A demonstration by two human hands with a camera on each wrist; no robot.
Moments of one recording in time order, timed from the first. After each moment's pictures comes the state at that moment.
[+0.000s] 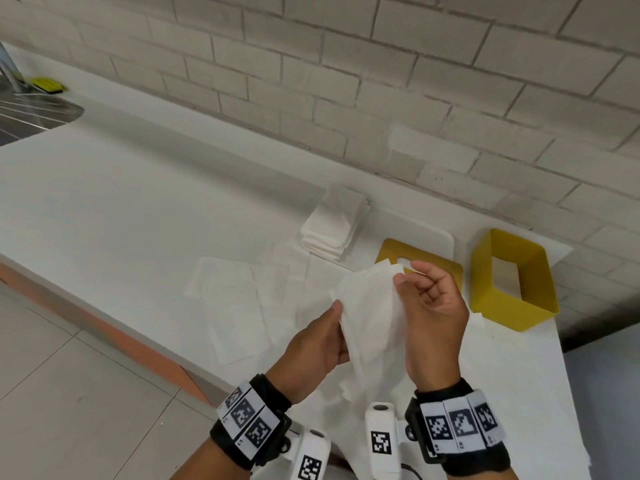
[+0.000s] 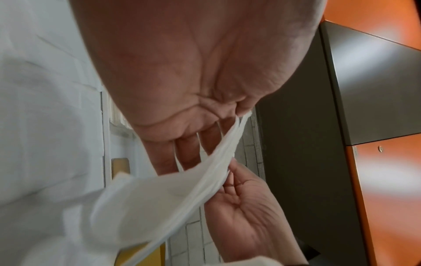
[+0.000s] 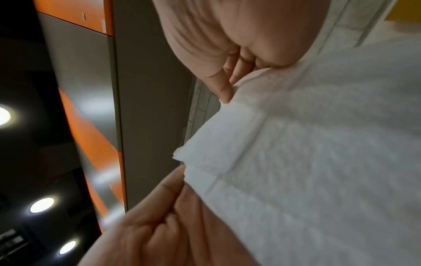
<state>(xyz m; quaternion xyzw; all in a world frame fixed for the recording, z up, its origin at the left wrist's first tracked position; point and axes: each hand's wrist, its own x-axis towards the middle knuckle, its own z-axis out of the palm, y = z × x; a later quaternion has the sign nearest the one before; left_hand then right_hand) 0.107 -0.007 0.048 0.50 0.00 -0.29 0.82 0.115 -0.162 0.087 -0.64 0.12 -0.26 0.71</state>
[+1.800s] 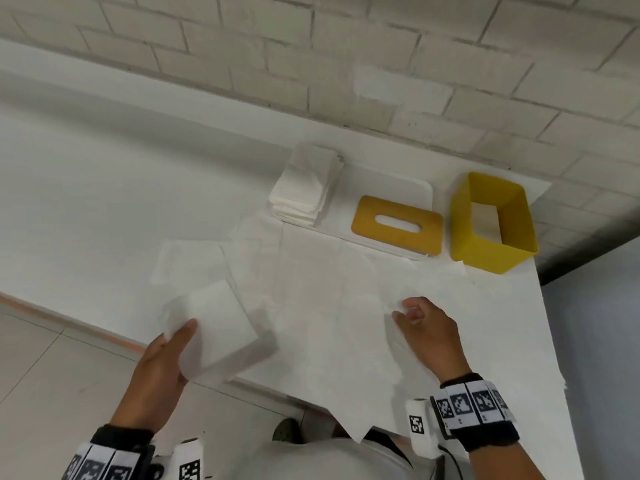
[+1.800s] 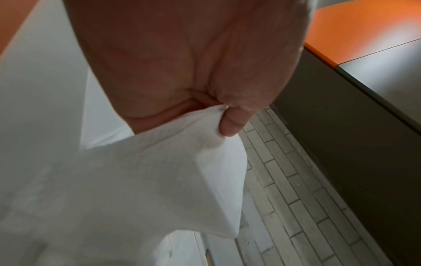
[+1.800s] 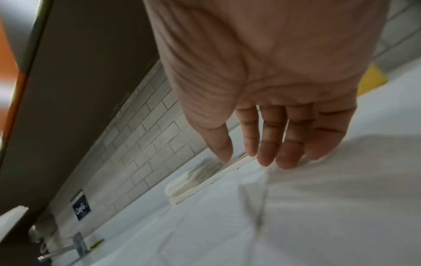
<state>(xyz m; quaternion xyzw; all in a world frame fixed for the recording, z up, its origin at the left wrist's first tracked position) 0.087 0.125 -0.002 0.59 0.25 -0.10 0.76 0.082 -0.258 -0.020 -0.90 0.26 0.05 0.36</state>
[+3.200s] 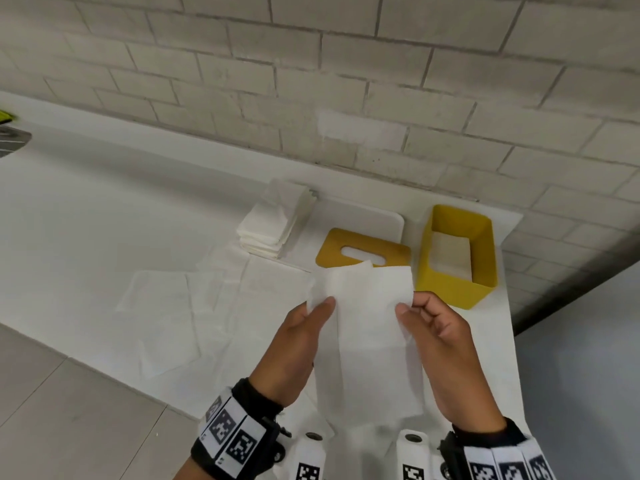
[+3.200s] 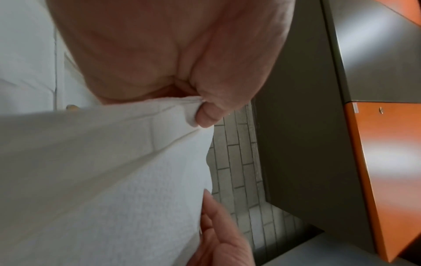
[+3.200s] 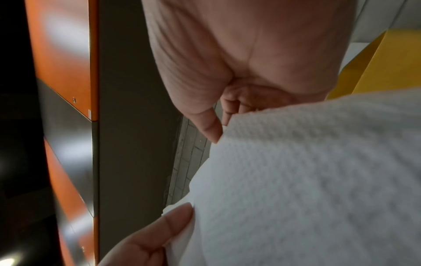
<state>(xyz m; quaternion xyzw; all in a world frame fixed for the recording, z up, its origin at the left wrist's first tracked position) 0.101 -0.134 0.076 0.58 0.08 -0.22 0.78 0.060 -0.321 0.091 -0.69 0.10 -0.06 0.71</state>
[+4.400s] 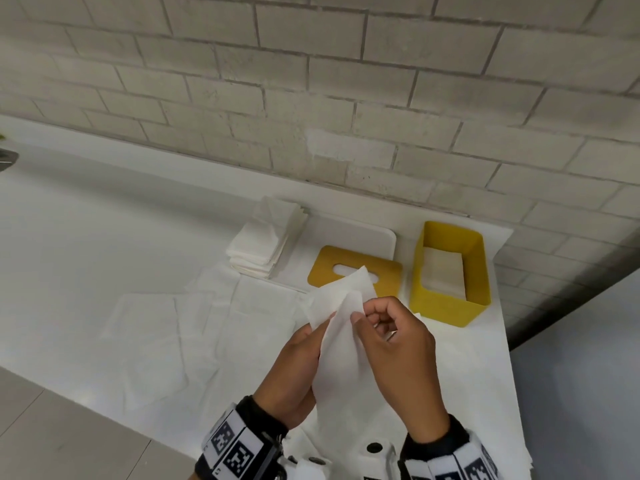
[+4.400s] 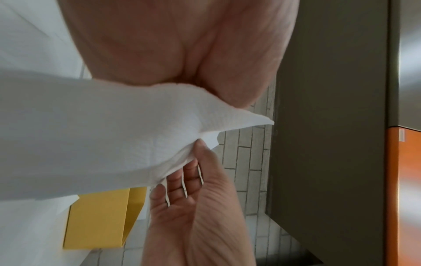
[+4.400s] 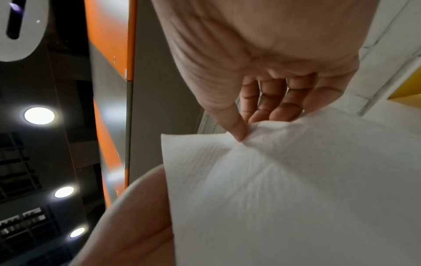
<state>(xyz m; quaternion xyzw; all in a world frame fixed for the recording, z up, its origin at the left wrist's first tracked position) 0.109 -0.151 0.088 0.50 -0.01 -0.25 0.83 0.092 -0.293 0.081 -0.83 0.10 -0.17 0.52</state>
